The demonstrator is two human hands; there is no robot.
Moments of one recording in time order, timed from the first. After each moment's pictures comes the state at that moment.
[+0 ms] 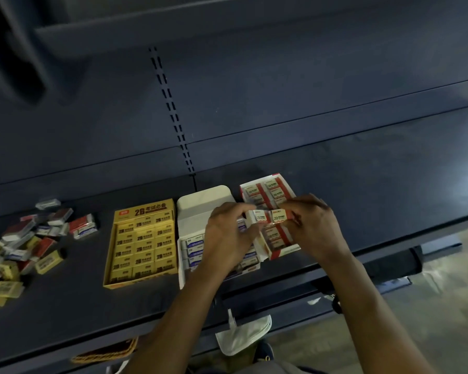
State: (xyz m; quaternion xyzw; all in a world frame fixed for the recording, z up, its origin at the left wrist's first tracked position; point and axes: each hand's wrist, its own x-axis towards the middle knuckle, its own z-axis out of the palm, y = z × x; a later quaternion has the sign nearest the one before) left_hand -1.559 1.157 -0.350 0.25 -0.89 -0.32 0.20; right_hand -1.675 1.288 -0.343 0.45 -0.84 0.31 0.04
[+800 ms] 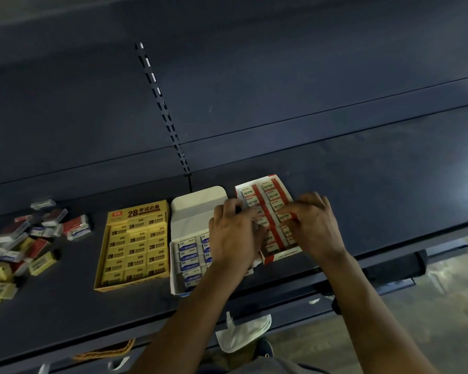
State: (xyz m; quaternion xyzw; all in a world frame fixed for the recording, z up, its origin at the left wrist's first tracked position) left_hand -1.584 1.178 -0.359 0.30 -0.93 -0.16 0.14; right_hand -1.699 1.289 -0.356 0.38 -0.90 0.22 -0.06
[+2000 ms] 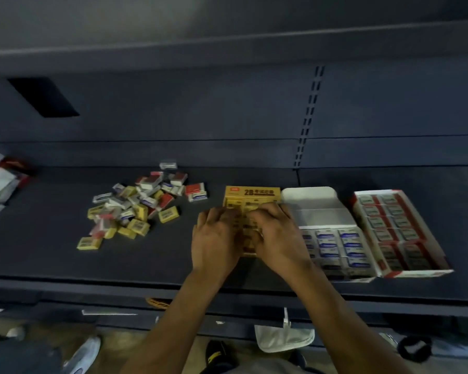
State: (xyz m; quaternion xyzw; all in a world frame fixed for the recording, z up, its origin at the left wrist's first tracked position) left_hand -1.387 1.055 -0.366 0.43 -0.89 -0.09 0.14; right_hand -1.506 1.129 -0.349 0.58 -0.77 0.26 -0.05
